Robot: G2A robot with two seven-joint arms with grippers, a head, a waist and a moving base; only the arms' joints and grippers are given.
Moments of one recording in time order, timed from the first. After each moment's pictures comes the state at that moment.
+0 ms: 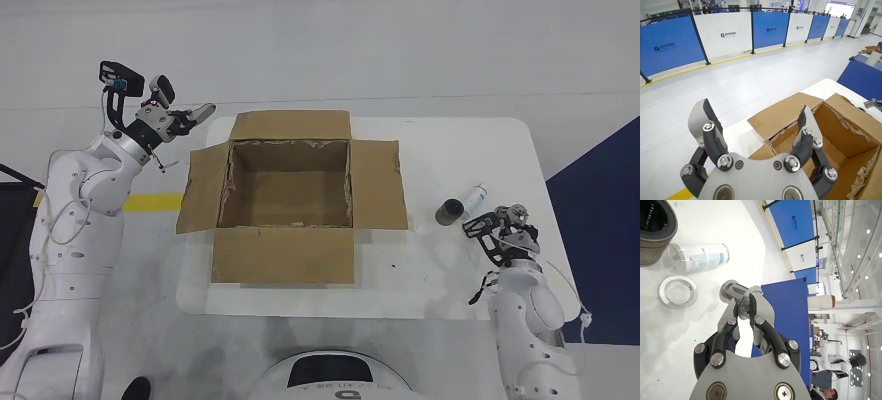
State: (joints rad) left arm 1.05 -1.04 -1.48 -1.35 0.90 -0.61 -0.21; right arm -1.81 -1.34 1.79 -1.77 -2.39 -0.06 0.27
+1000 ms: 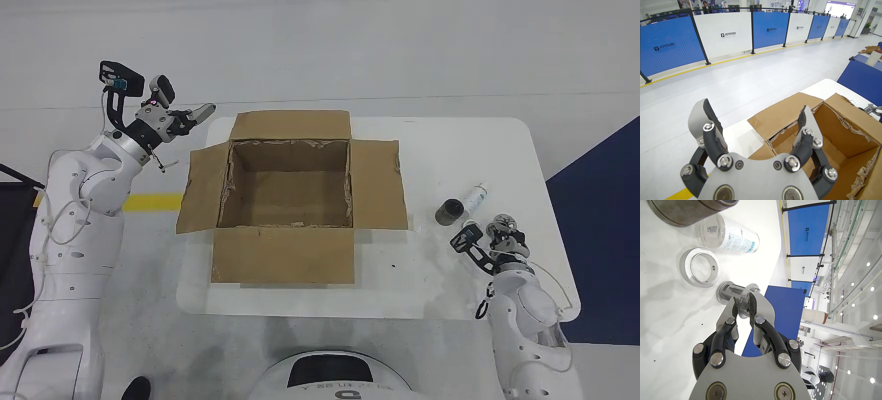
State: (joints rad) left arm 1.05 -1.04 -1.48 -1.35 0.90 -0.61 -0.21; right arm -1.84 -1.33 1.76 -1.77 -2.58 -0.23 0.27
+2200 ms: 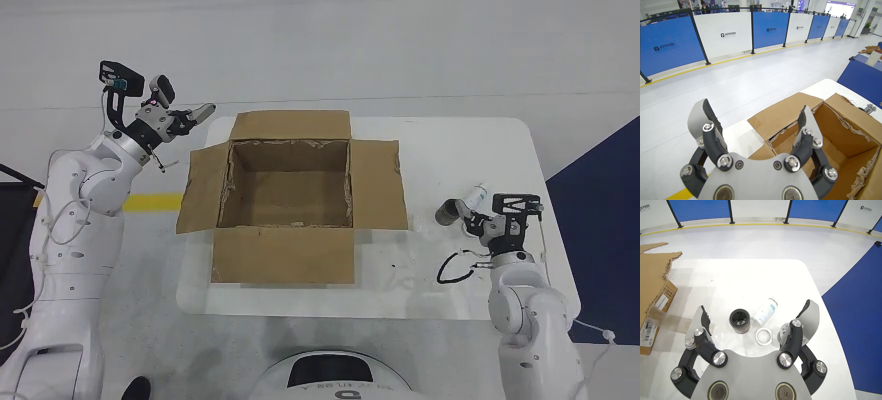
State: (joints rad) left arm 1.05 -1.04 -1.48 -1.35 0.90 -0.61 -0.21; right arm -1.86 -1.38 1.77 -1.99 -1.40 -0.06 0.26
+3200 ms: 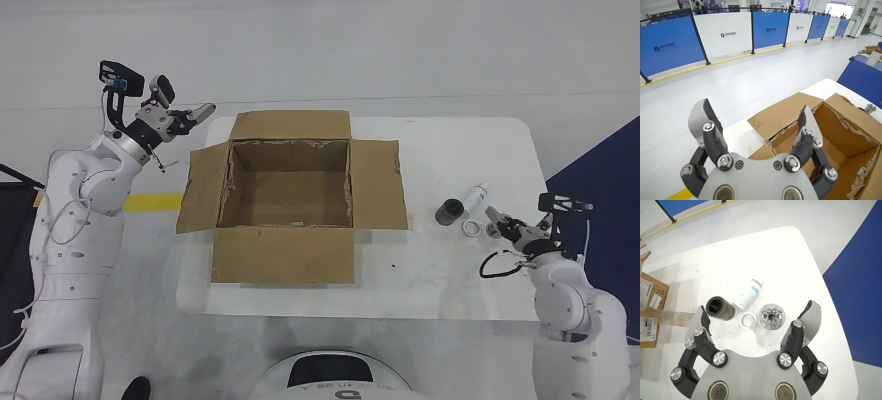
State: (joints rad) left arm 1.05 -1.04 -1.48 -1.35 0.90 -0.61 -0.21; right arm -1.77 -1.35 2.02 -1.88 -1.01 -0.18 0.61
